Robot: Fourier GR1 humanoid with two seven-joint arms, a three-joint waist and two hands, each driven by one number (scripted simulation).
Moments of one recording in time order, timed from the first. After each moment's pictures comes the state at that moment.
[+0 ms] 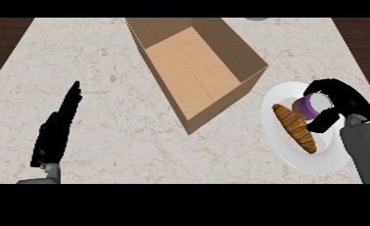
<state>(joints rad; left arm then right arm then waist) 0.01 0.20 0.03 -1.53 -0.17 0.07 0.07 -0.36 -0.45 -0.04 -1.07 0.74 0.22 0.22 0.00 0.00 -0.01</state>
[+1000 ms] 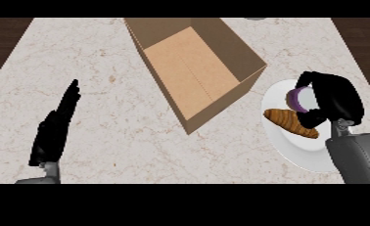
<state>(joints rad) 0.00 0.18 0.05 -1.55 -0.20 0.05 0.09 -0.27 -0.40 0.07 -1.43 1.01 0.12 0.32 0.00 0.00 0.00</state>
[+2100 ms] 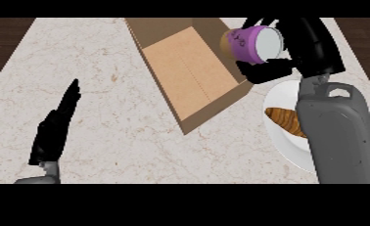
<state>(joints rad) 0.00 0.18 0.07 -1.54 -0.20 0.03 0.08 -0.68 -0.16 0.03 -1.63 0.71 0.21 0.39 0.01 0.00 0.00</state>
